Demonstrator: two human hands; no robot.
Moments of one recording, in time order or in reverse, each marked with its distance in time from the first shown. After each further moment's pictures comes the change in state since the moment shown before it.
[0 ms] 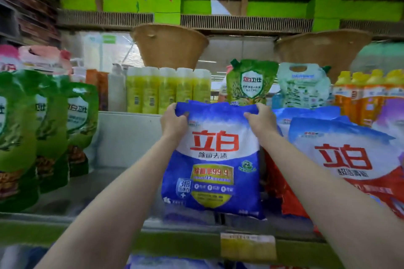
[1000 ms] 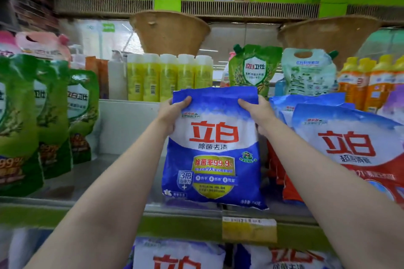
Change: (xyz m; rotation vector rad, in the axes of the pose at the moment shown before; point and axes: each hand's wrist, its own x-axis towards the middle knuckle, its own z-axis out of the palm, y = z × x) left_hand 0.007 -0.015 -0.013 -0.534 -0.331 -0.308; right_hand 0.003 0.012 0.017 0.659 -0.233 0.125
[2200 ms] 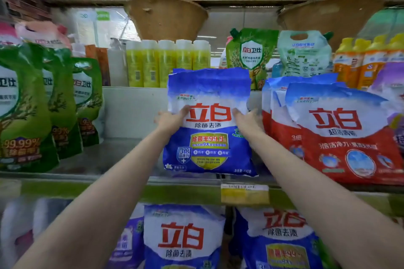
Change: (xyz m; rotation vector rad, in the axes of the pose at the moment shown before) left_hand -0.056 -0.031 -0.007 0.492 0.190 -0.129; right_hand -0.067 0.035 0.013 -0.529 0.154 0.200
